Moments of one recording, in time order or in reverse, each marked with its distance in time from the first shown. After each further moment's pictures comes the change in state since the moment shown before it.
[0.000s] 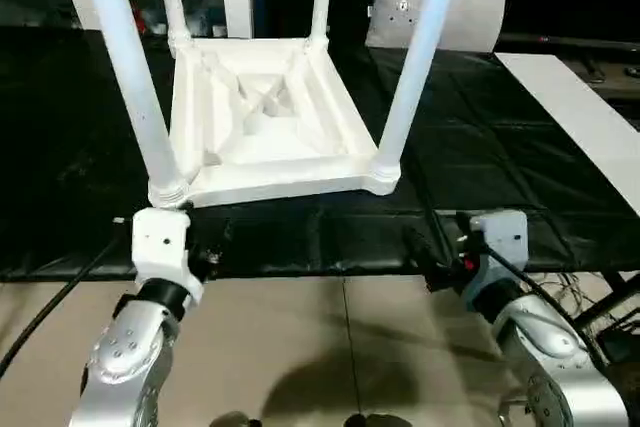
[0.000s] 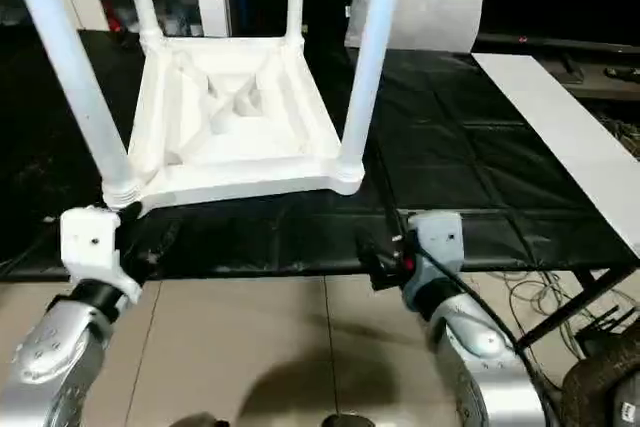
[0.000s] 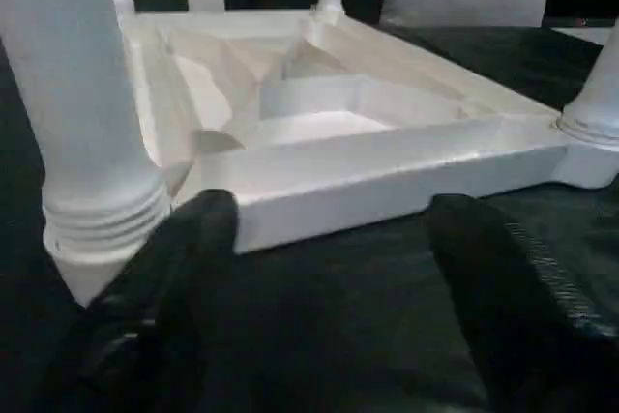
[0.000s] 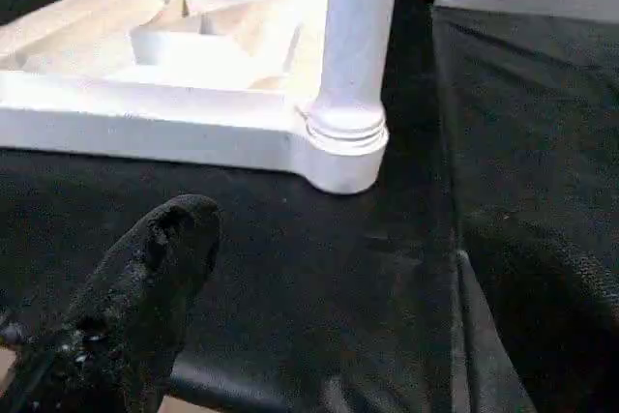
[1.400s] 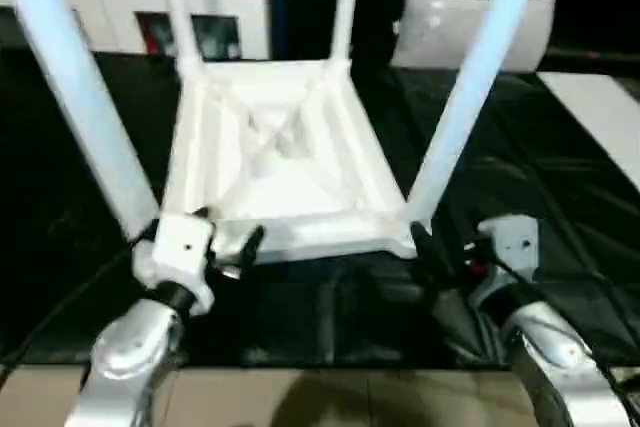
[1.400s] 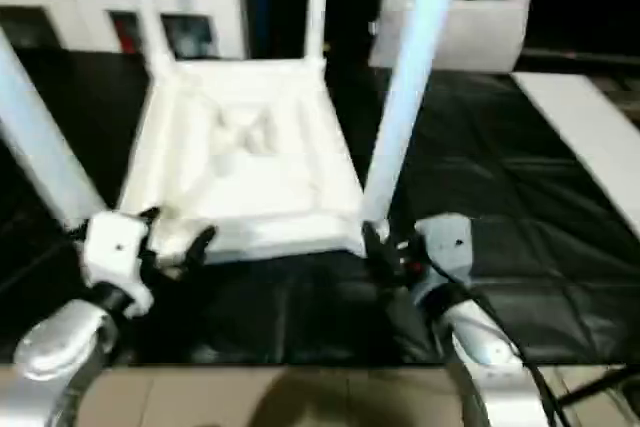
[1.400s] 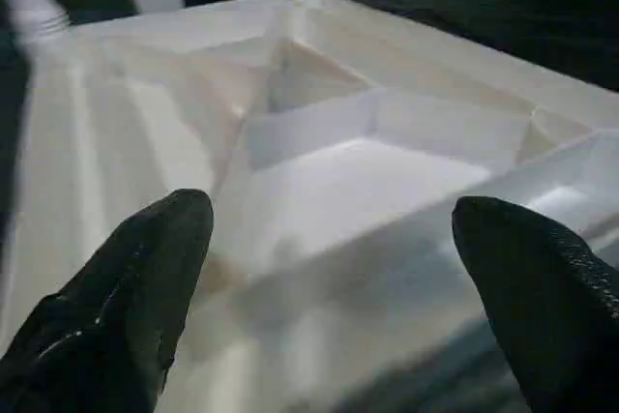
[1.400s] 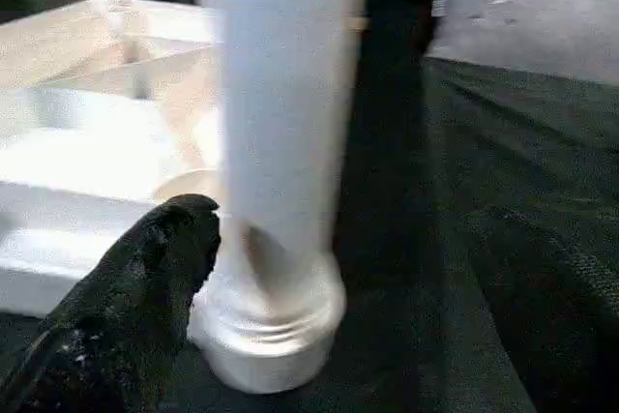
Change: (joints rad) left arm -0.038 0.101 -0.079 0.038 0.005 0.011 -0.071; right arm 0.033 -0.040 -0.010 0.038 -0.038 -0.143 0.004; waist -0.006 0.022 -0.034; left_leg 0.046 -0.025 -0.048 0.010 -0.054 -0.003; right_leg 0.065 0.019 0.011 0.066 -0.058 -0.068
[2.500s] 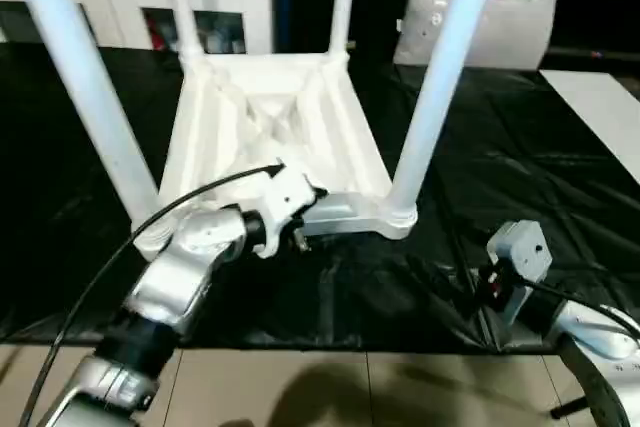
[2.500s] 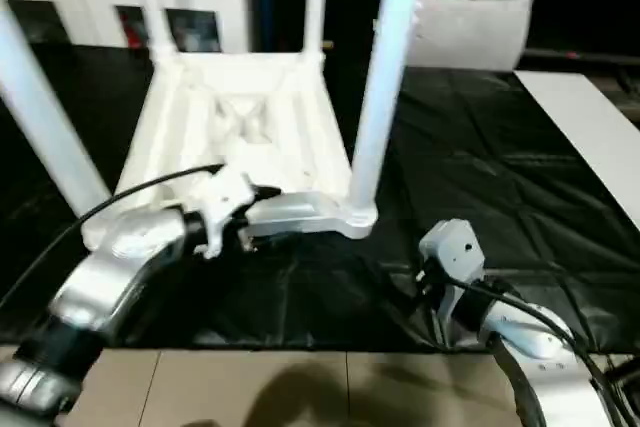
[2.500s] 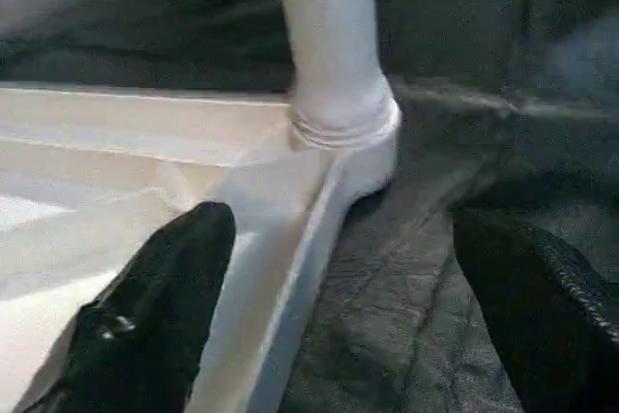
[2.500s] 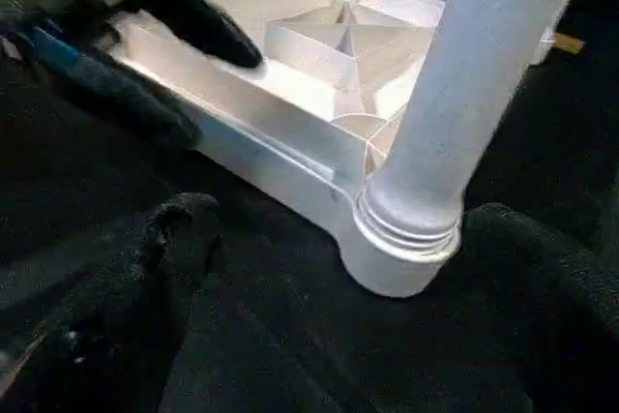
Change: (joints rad) left arm -0.648 0.098 -0.312 0.696 0.018 -0.107 -0.584; right arm -0.026 -0.272 0.006 0.068 0.123 -0.098 0.436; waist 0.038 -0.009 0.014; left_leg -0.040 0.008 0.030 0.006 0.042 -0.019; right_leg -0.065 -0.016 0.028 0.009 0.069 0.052
